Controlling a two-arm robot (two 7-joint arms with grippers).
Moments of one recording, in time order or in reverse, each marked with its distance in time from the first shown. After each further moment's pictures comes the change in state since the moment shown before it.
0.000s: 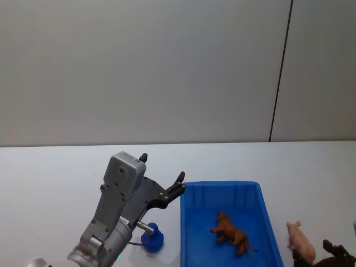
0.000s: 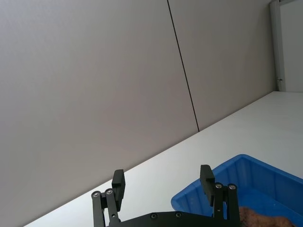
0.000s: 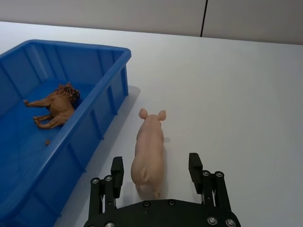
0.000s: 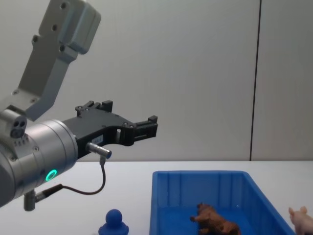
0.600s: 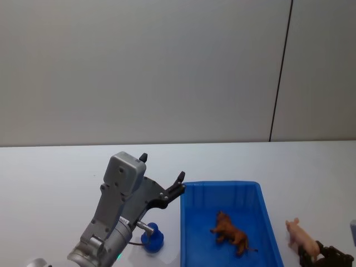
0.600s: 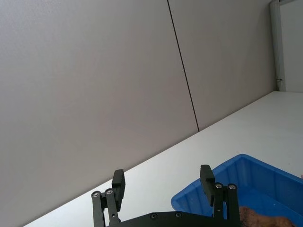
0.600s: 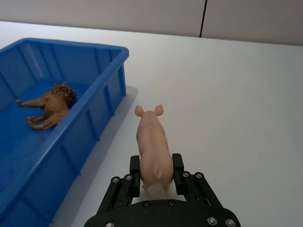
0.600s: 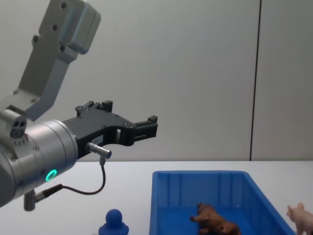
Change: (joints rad) left arm 0.000 0.000 0.000 0.000 0.000 0.000 0.000; right arm 0.020 -0.016 -0.006 0.047 -0.020 -0.025 0.007
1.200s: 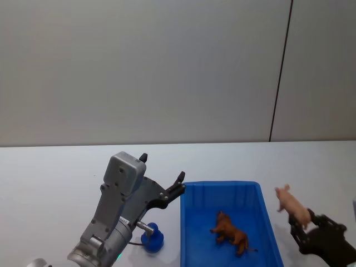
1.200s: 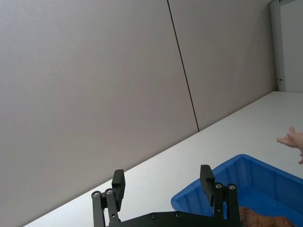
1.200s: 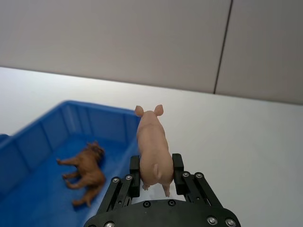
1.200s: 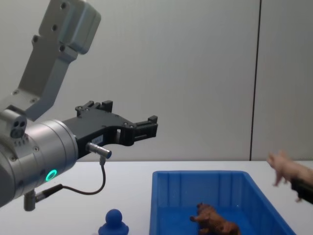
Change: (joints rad) left arm 0.000 0.000 0.000 0.000 0.000 0.000 0.000; right arm 0.049 -0.015 0.003 -0.051 -0.001 -0.086 0.056
